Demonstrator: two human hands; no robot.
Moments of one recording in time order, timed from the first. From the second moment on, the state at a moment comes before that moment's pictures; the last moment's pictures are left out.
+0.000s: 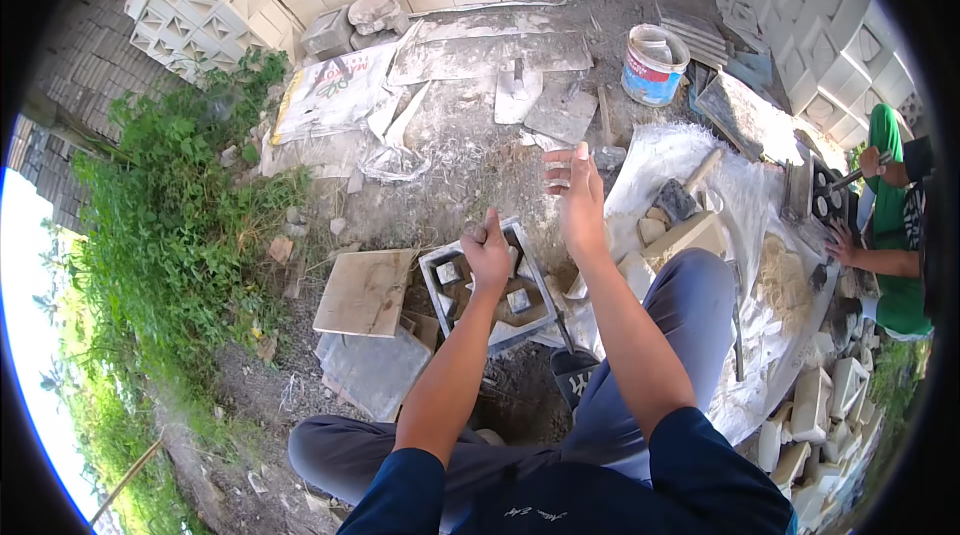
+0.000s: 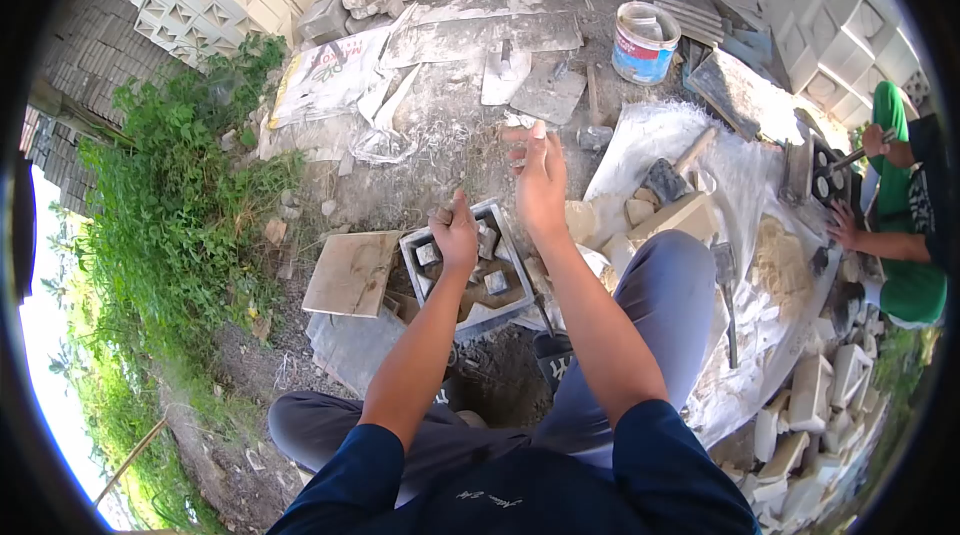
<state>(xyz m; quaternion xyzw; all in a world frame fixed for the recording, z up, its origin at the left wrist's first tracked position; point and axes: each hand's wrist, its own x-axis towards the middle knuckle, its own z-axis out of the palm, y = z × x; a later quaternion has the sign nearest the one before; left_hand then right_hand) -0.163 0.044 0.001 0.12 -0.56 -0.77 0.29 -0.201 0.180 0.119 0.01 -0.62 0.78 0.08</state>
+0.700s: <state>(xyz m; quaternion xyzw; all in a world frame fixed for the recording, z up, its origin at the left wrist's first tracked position) -0.131 0.049 0.016 0.14 -0.56 -0.76 0.30 -0.209 0.201 0.123 -0.03 -0.60 0.79 0.07</state>
